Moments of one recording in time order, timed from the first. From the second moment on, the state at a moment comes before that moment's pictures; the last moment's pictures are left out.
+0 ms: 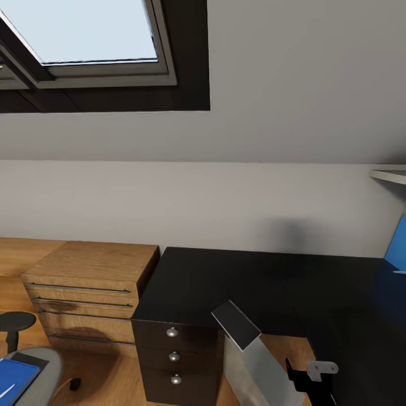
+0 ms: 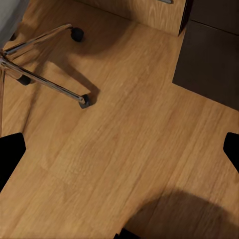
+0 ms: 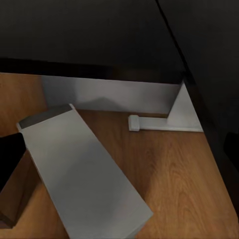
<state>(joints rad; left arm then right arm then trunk) -0.05 0.07 -0.45 -0.61 0.62 -0.18 0.55 -0.49 -0.14 -0.05 0.02 0.01 -0.67 -0.02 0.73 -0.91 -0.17</state>
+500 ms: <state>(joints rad) -0.05 0.06 -0.45 -0.61 0.62 -0.17 0.55 -0.49 -0.11 -0.05 0.02 0.01 -0.67 -0.02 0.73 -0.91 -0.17</state>
